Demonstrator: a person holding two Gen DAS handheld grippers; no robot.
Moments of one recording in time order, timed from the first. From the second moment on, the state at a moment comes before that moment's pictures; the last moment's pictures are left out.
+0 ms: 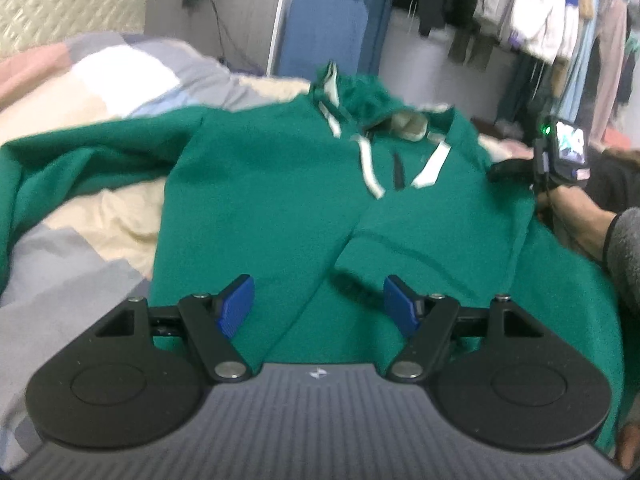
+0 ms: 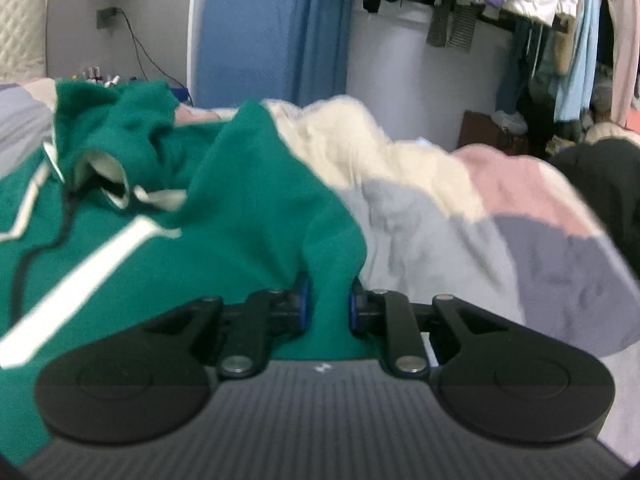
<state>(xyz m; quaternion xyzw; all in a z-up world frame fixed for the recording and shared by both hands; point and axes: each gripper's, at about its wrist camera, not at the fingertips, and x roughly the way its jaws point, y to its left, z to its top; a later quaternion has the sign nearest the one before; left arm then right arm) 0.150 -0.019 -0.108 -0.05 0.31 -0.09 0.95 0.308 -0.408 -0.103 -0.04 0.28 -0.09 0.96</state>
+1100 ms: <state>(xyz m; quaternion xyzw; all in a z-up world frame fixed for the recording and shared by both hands) 0.110 0.042 -0.057 -0.07 0.25 0.02 0.97 0.071 -0.276 0.031 0.13 0.30 0.06 0.94</state>
